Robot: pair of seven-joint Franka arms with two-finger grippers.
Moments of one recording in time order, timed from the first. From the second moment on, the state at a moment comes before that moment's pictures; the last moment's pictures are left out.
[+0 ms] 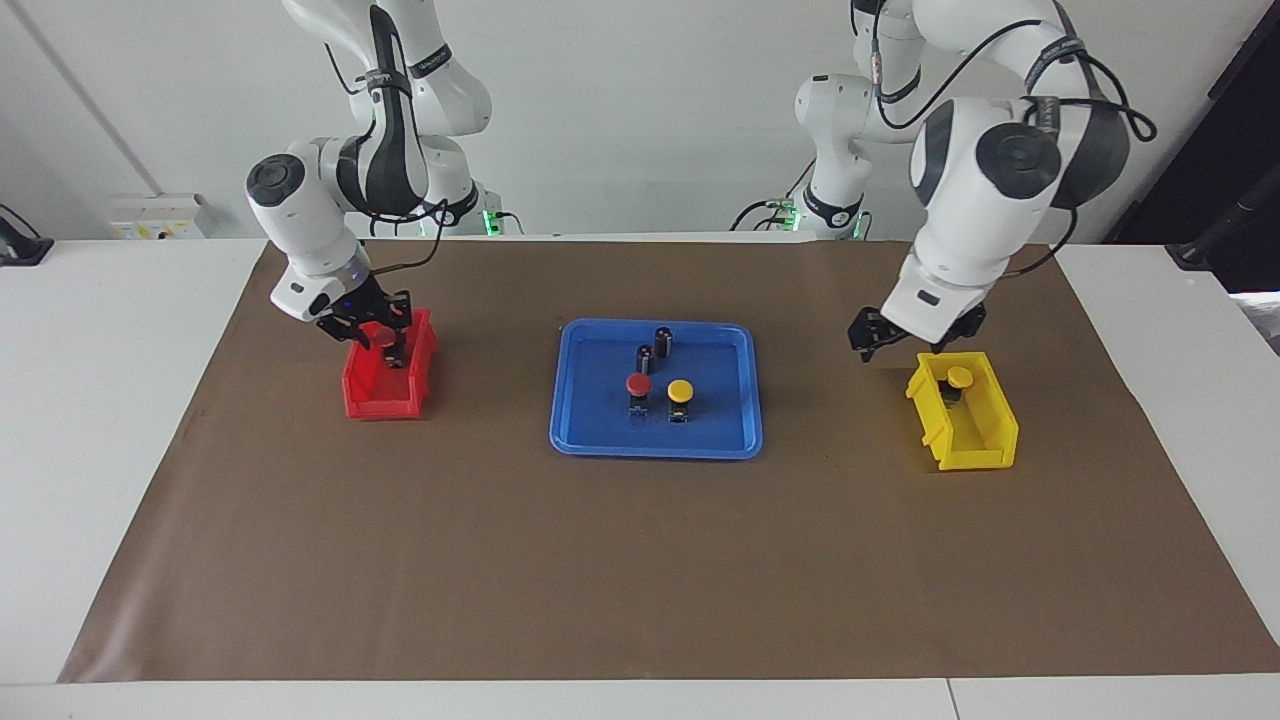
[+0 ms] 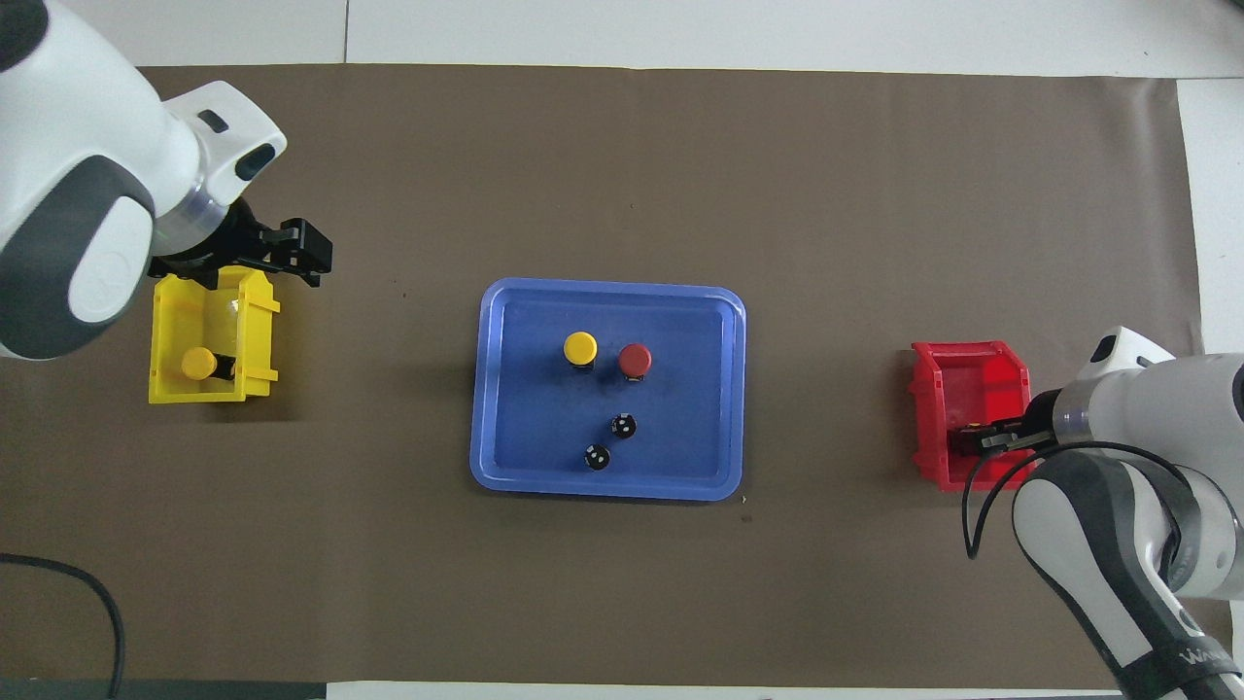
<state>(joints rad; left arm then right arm) -0.24 0.15 0.04 -1.58 0.06 1.63 -0.17 -0.06 -0.19 -0.02 -2.50 0.05 2.25 -0.32</state>
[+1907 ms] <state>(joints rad) 0.00 0.05 0.04 -1.99 -0.05 2.01 0.13 0.05 -0.05 0.00 -1.98 0.03 1.86 -0.16</state>
